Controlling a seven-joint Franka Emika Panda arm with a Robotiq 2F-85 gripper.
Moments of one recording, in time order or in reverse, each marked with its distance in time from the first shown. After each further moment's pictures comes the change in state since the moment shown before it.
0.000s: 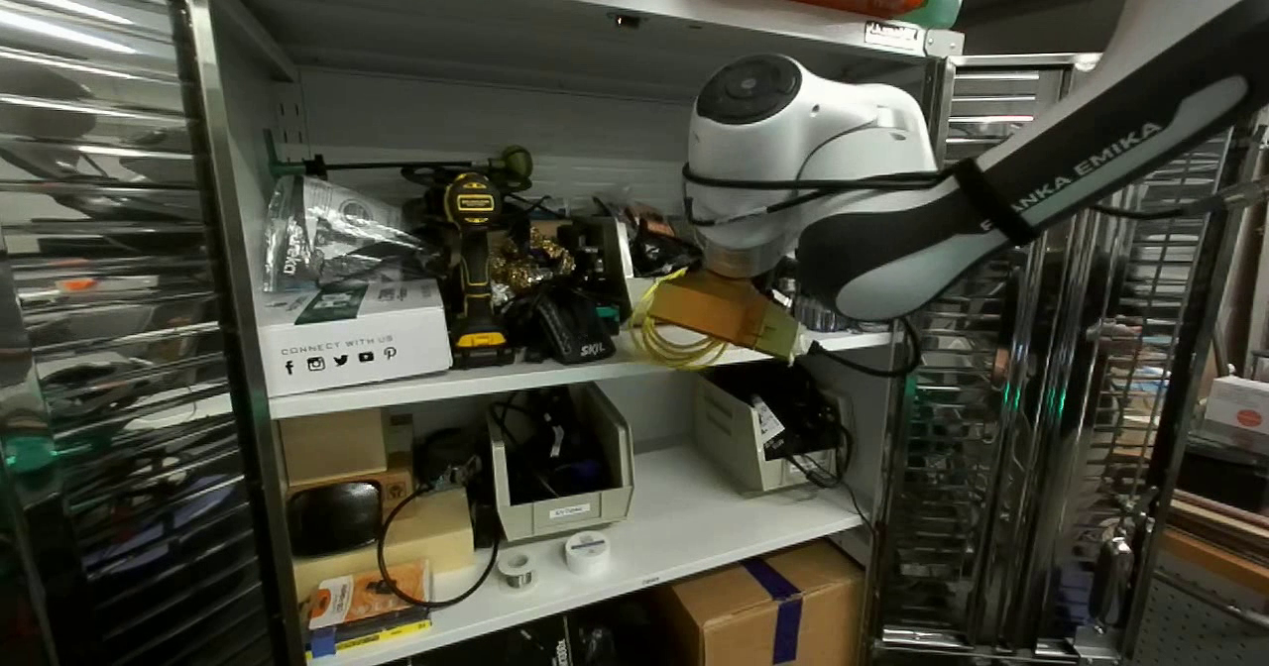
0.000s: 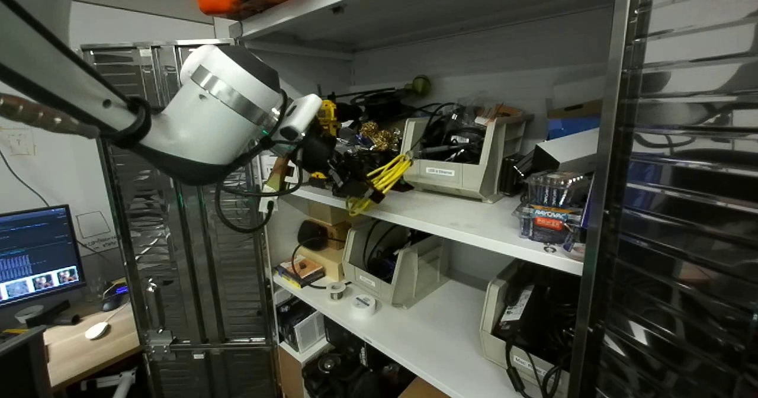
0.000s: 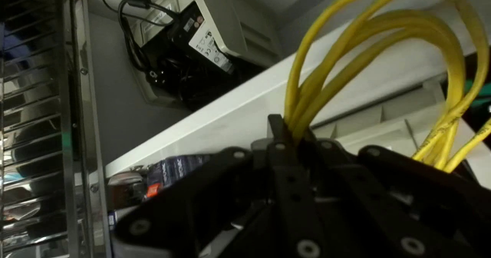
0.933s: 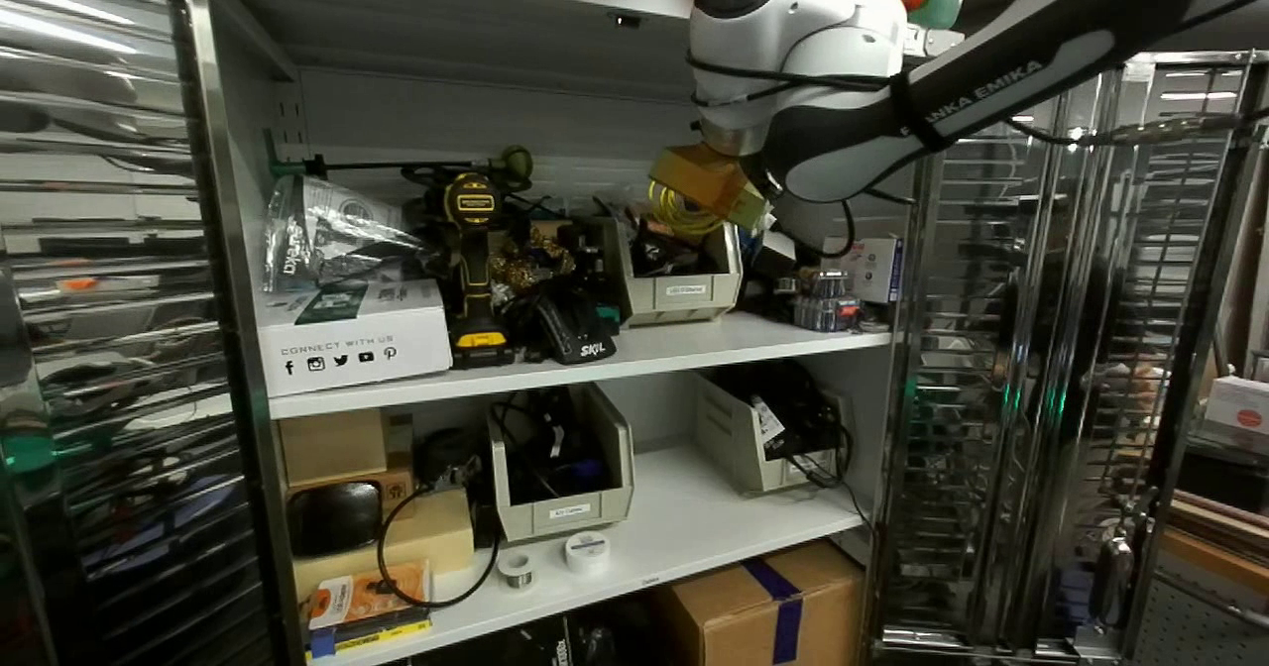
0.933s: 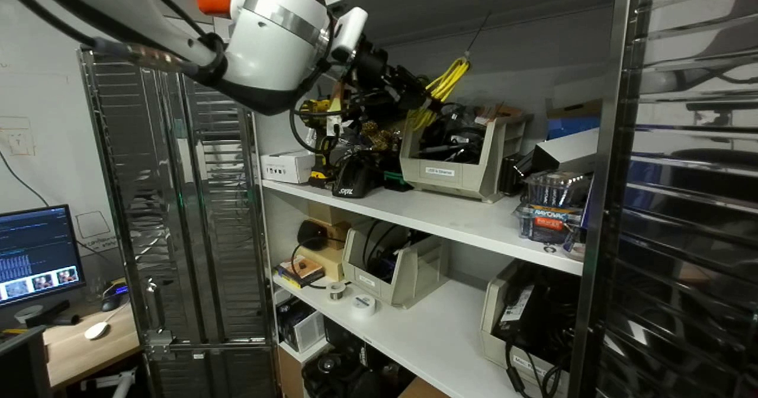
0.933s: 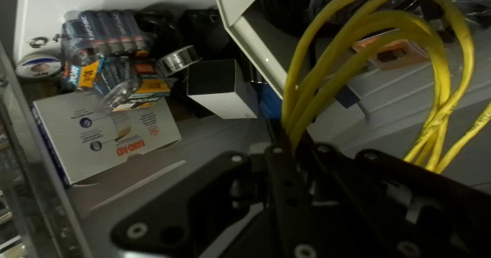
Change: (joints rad) arm -0.106 0.124 0.019 0.398 -0.070 -0.073 0.080
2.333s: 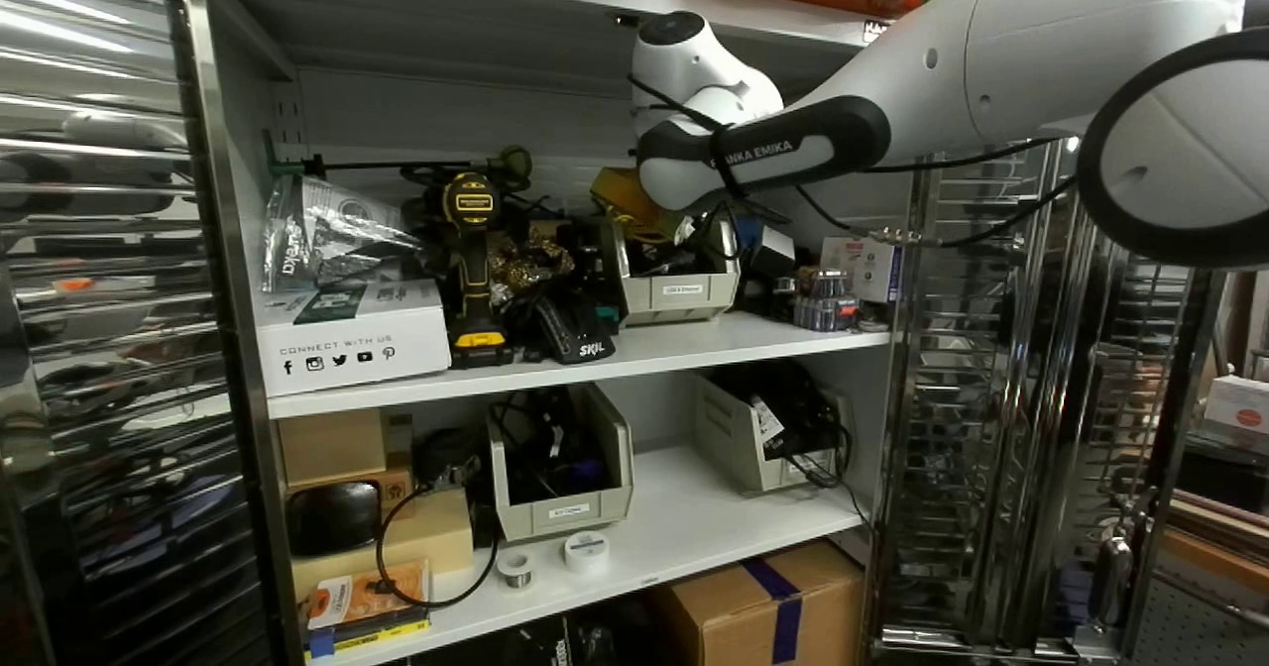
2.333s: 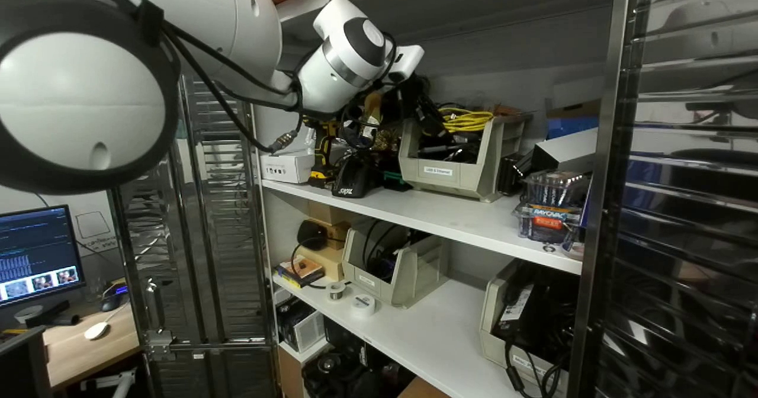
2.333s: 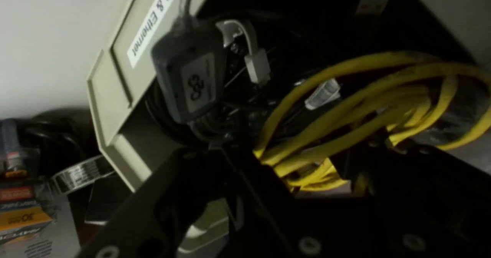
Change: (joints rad) arm -0.027 0.567 0.044 0.774 0.478 -0.098 -0.487
